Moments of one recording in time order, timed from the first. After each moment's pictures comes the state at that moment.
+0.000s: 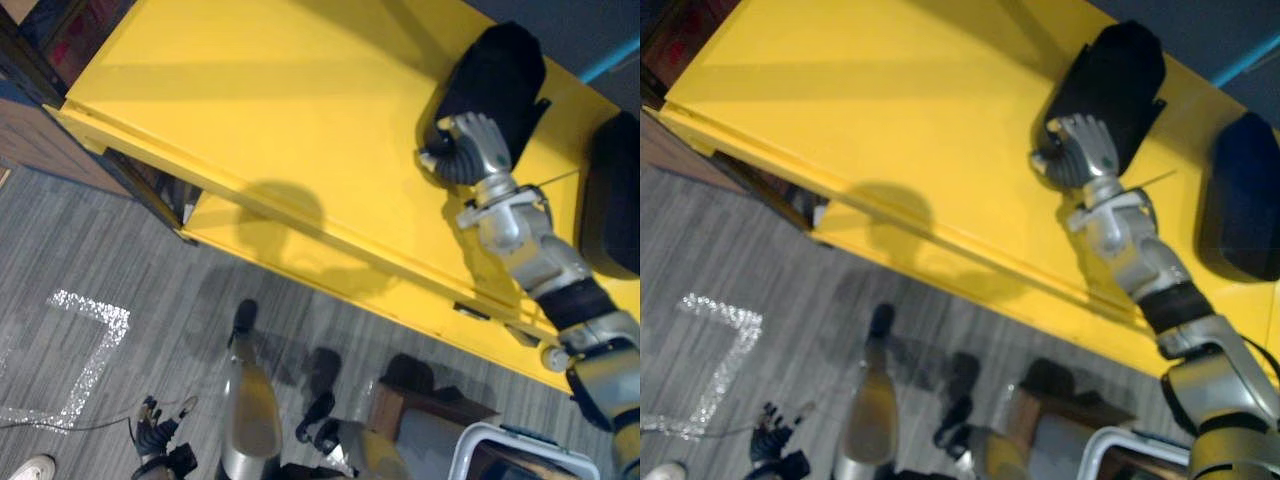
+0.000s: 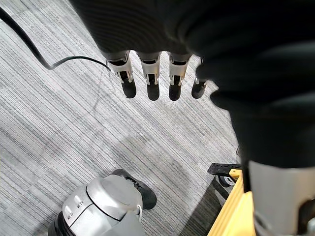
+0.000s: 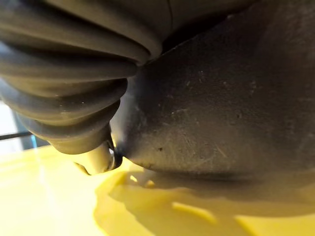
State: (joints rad) left arm 0.26 0.19 0.18 0.66 -0.40 -0.30 0.21; right arm -0.85 -0.79 0.47 0.43 -0.41 -0.18 -0.35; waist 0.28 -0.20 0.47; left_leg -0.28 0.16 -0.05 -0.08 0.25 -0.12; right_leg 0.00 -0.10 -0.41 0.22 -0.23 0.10
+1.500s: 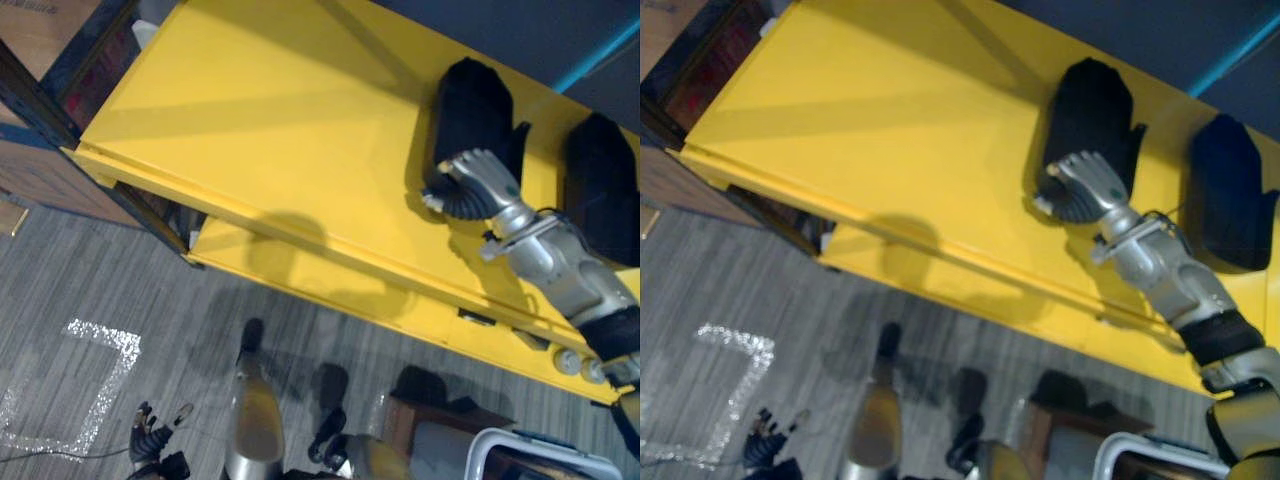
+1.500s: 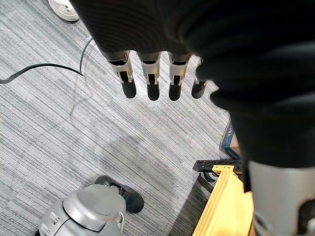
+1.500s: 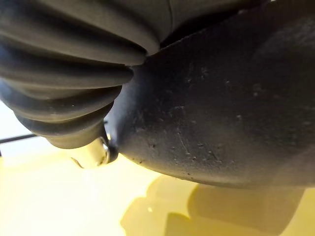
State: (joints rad) left arm 0.28 0.23 0.17 0.69 -0.39 -0.30 0.19; right arm -0.67 -0.91 0.44 0.28 -0.44 -0.36 -0.26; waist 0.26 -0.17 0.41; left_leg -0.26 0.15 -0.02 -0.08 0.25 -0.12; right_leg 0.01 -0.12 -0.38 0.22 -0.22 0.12
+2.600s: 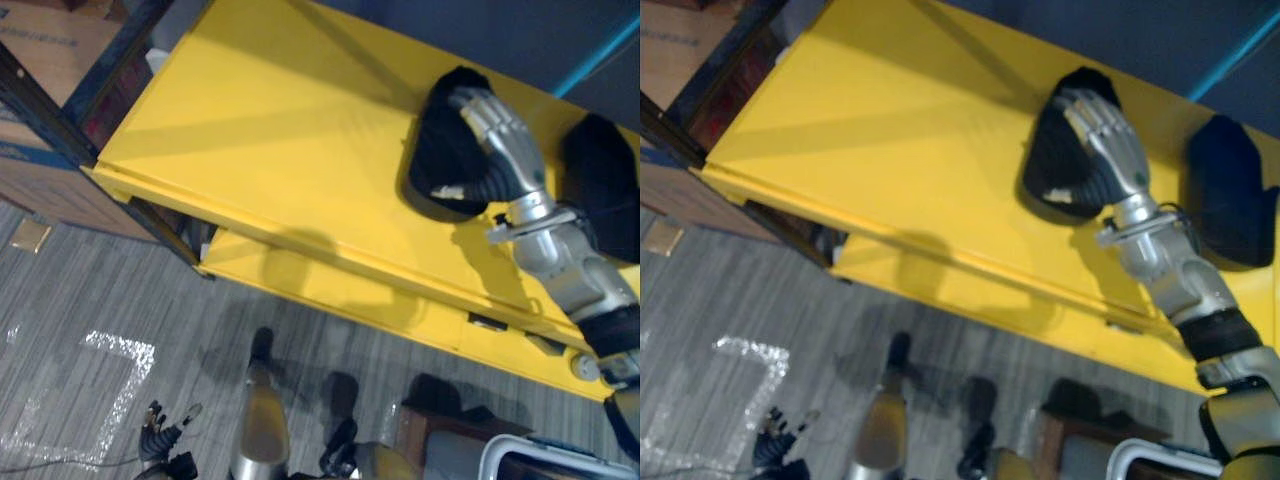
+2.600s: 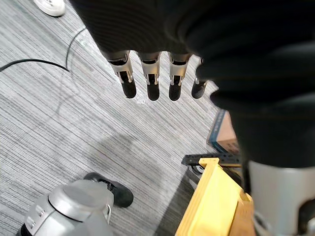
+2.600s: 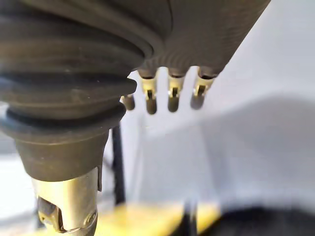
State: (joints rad) left arm 0.32 0.20 0.13 0.69 -0.38 -0.31 0.19; right arm -0.65 -0.87 0.24 0.25 -0.44 -0.33 -0.49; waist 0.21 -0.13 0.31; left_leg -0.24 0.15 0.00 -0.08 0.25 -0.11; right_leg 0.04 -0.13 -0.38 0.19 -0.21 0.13
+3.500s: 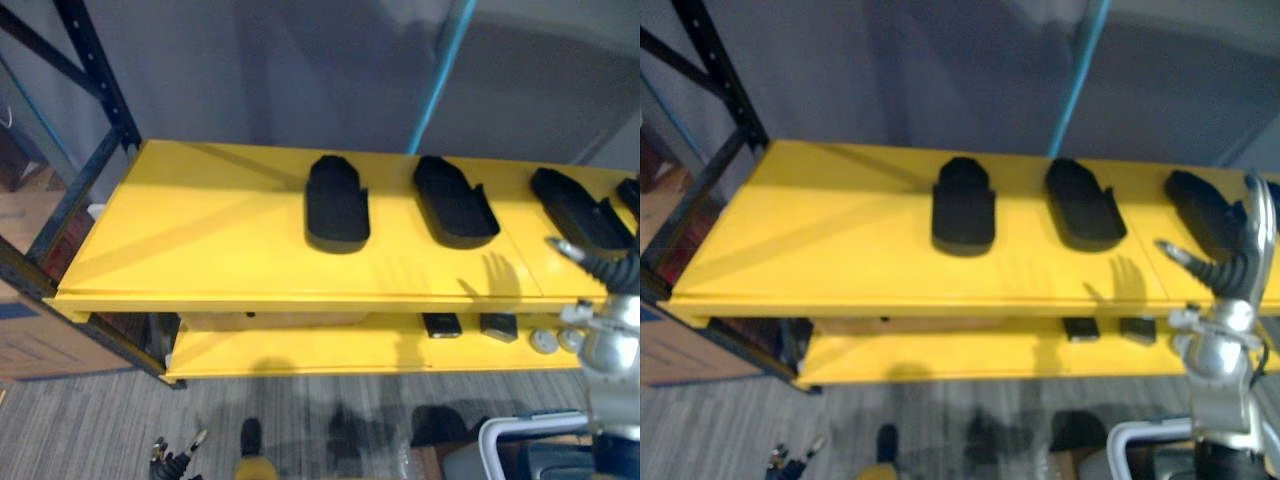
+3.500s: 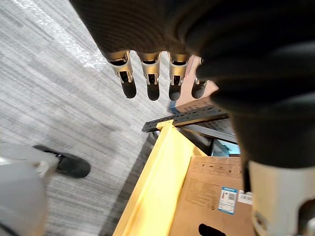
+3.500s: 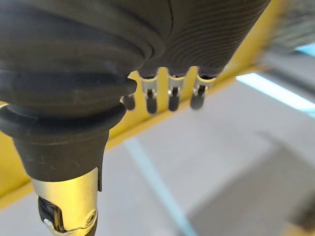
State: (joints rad) left arm 0.28 0.09 0.27 0.82 -0.31 -0.29 0.23; right arm 0.06 -0.38 -0.41 0.04 -0.16 -0.32 -0.38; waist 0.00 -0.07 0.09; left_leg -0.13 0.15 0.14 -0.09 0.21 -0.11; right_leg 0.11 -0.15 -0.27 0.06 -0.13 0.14
